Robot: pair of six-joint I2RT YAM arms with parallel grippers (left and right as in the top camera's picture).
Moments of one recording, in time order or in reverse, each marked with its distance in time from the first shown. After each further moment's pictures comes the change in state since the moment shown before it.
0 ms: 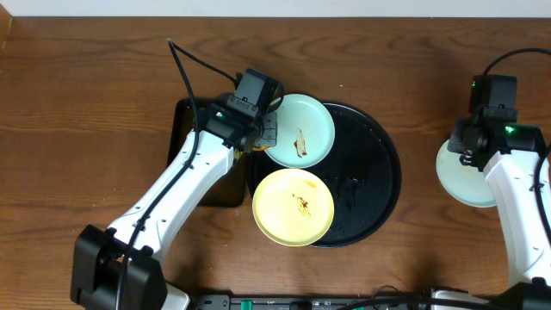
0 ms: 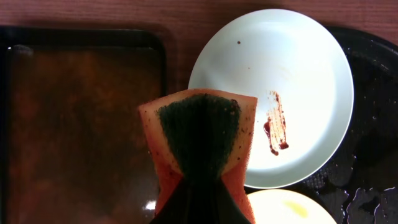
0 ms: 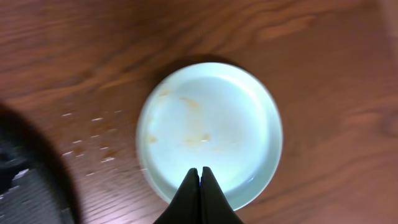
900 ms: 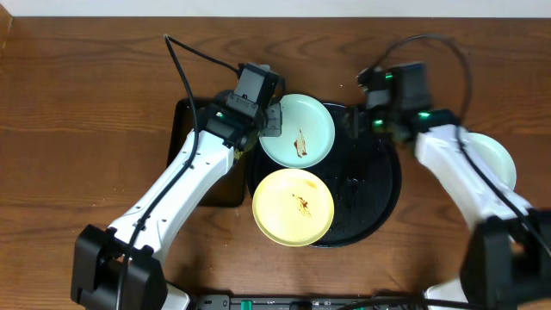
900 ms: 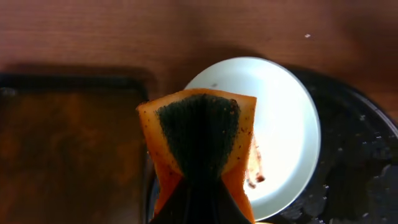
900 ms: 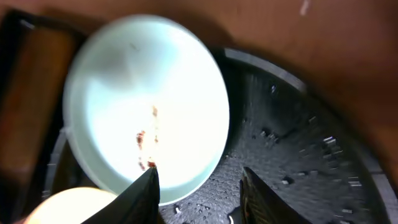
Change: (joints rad) left arm -0.005 0.007 0.000 0.150 0.024 0.005; right arm 0.343 0.284 0.002 0.380 -0.705 0.030
